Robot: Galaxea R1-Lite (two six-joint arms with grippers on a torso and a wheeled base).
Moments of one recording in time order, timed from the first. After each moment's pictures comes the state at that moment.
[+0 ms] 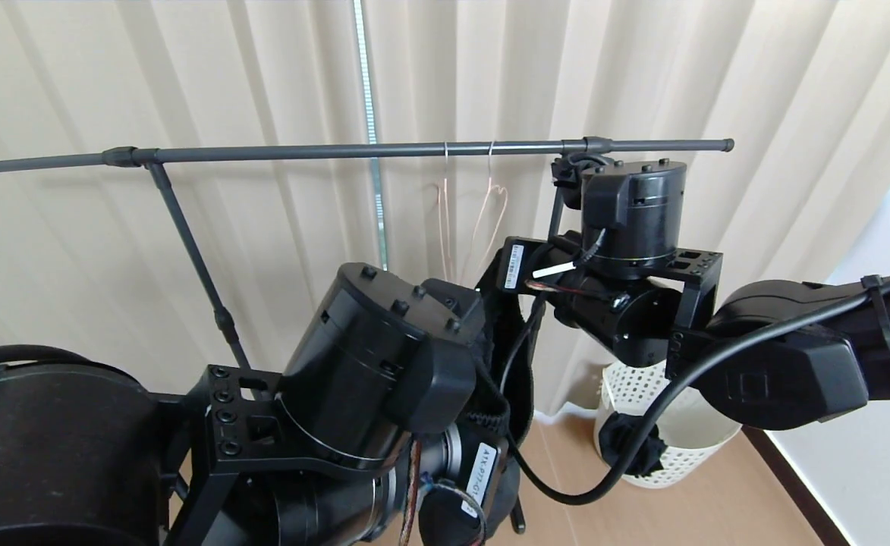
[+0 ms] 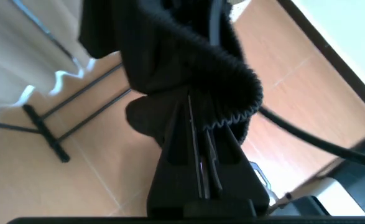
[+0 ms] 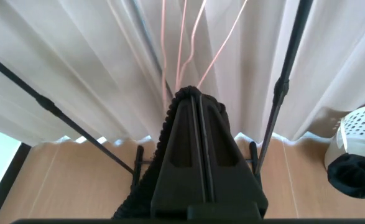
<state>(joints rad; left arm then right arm) -1.02 1.66 -1.04 0.03 0.31 -0.27 0.74 1.90 -1.23 -0.44 -0.53 0.37</state>
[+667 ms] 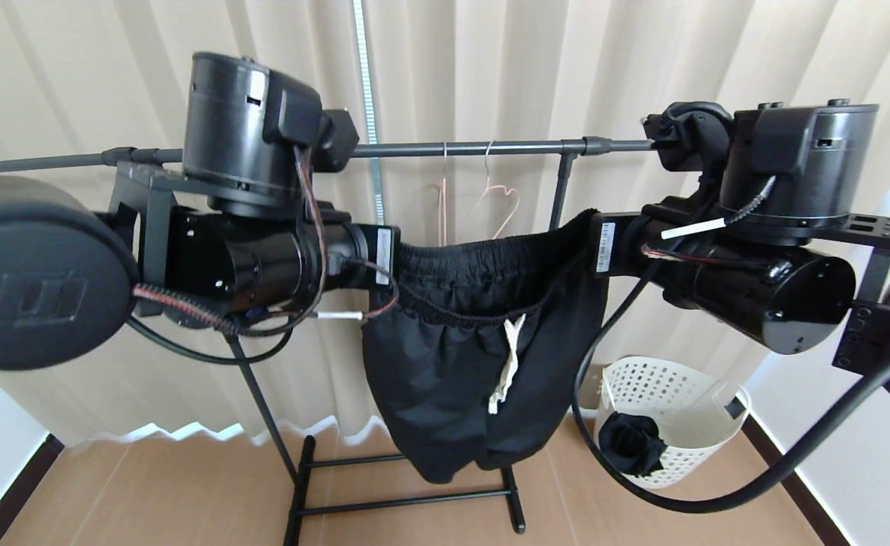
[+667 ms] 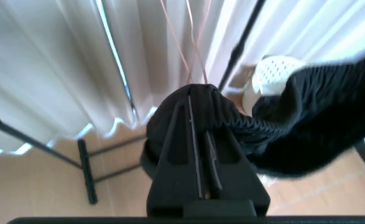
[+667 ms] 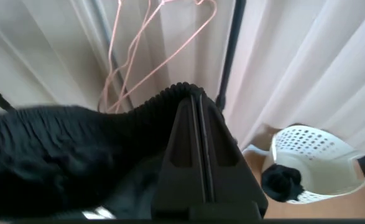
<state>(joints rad) -0.66 1.70 -1.33 0.02 0.34 -0.15 0.66 1.67 -1.11 -0.36 -0.53 0.15</state>
